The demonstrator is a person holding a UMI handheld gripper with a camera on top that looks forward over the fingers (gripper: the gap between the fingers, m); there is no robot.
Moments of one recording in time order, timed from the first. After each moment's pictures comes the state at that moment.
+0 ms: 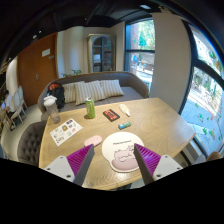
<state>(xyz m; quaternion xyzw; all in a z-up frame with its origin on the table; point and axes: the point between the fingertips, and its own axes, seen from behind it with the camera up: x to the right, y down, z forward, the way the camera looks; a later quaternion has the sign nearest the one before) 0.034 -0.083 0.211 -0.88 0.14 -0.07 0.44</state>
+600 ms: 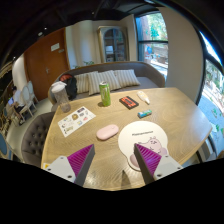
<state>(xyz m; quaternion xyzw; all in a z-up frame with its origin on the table) -0.023 -0.048 0.123 -0.90 0.10 0.00 0.42</state>
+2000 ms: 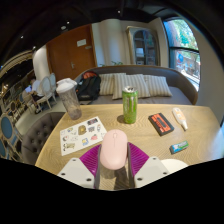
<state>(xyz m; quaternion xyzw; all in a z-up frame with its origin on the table) -0.053 0.139 0.070 -0.89 -0.04 0.09 0.44</state>
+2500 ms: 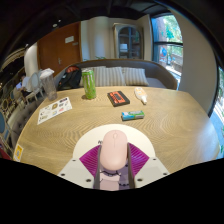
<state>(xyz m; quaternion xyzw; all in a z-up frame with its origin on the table) 0.112 0.028 0.016 -0.91 0.00 0.03 0.42</state>
